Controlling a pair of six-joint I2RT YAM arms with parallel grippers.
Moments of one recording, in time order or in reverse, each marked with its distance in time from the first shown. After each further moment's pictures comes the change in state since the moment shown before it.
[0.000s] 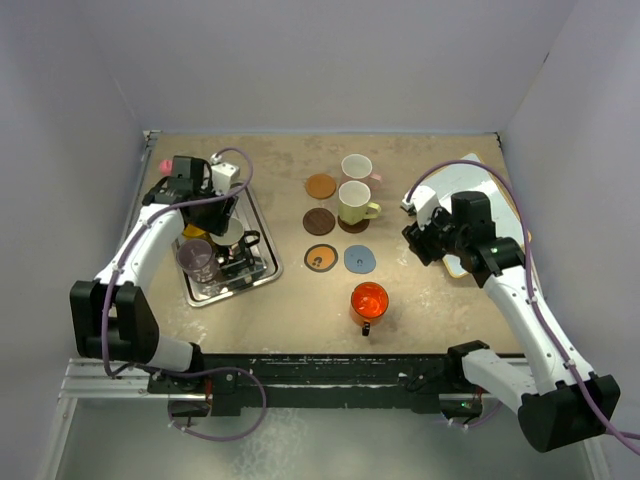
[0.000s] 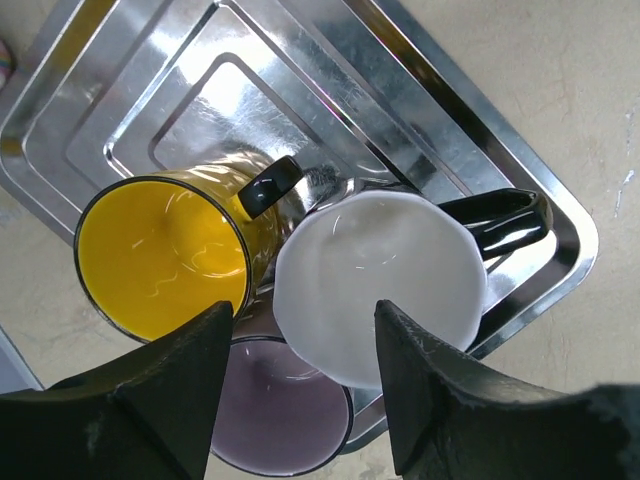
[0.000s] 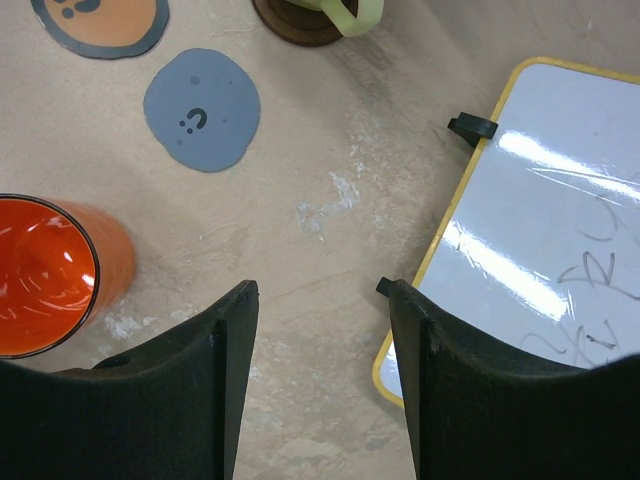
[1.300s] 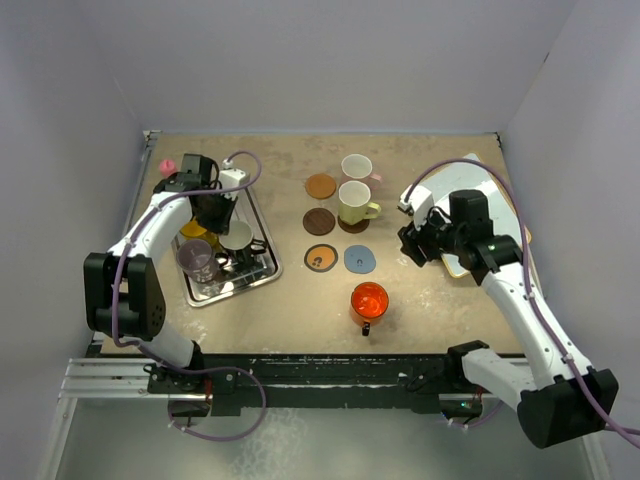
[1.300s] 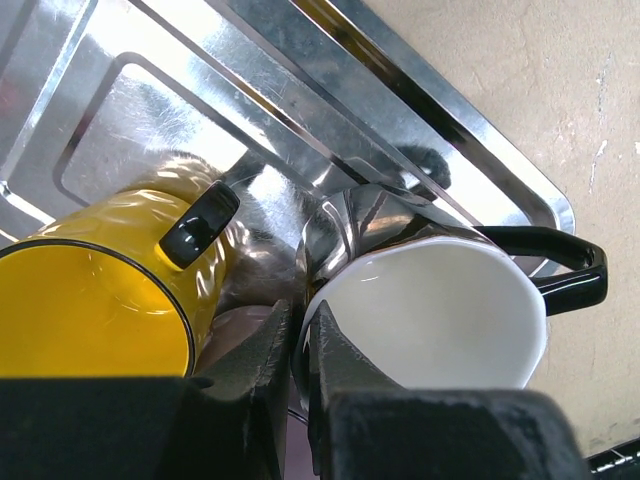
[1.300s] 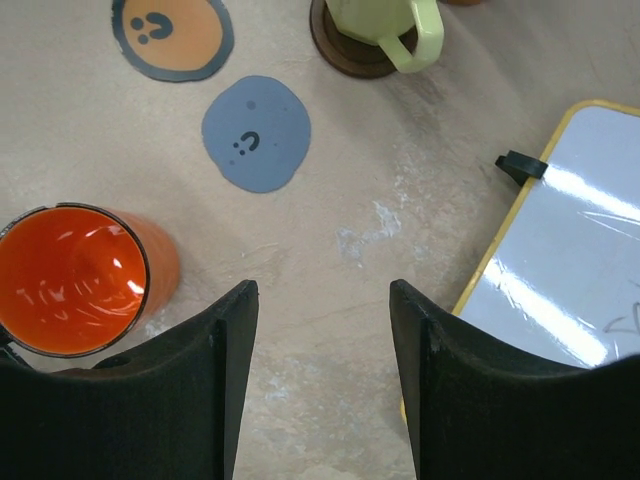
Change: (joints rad) left arm 0.002 0.163 0.051 -0.041 0.113 0.047; right arm 0.000 0.017 -0.003 0.018 -0.109 0.007
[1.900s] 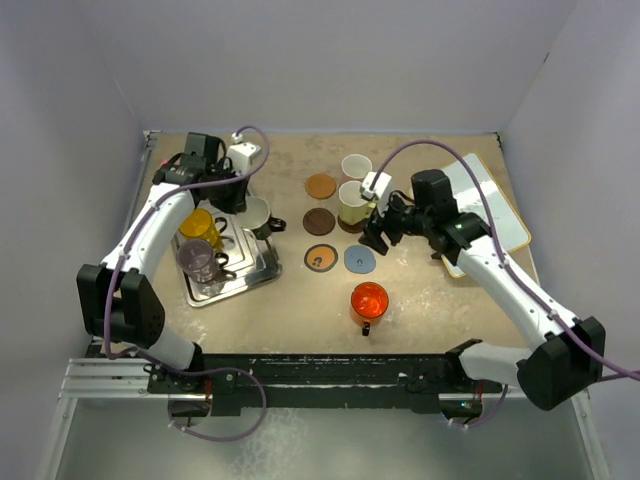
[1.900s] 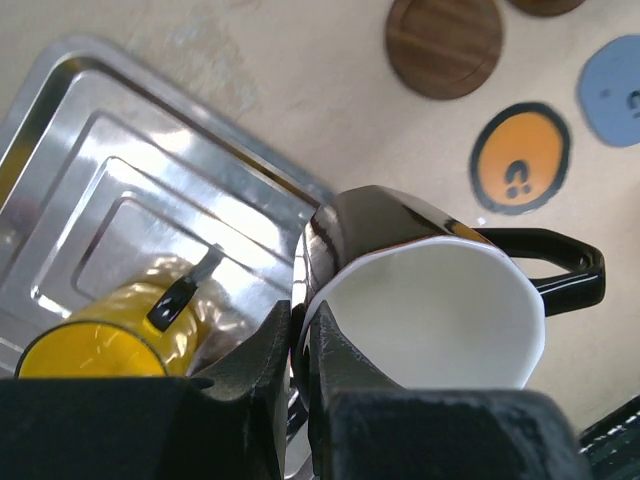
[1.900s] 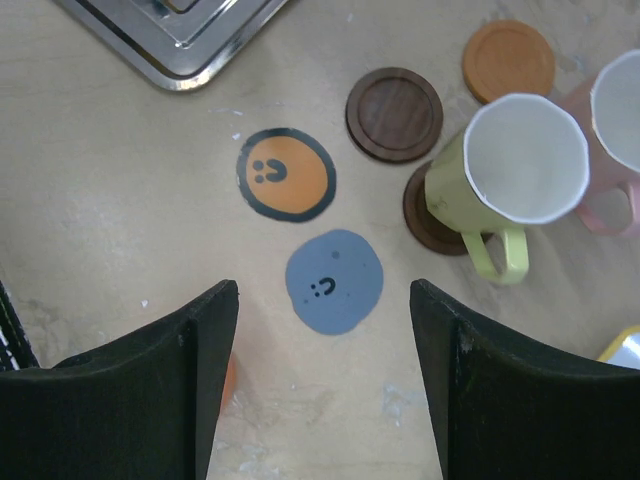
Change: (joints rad) left arm -0.074 -0.041 0.163 -0.037 0.097 -0.067; right arm 0.190 0.197 0.127 0.174 -0.129 0.059
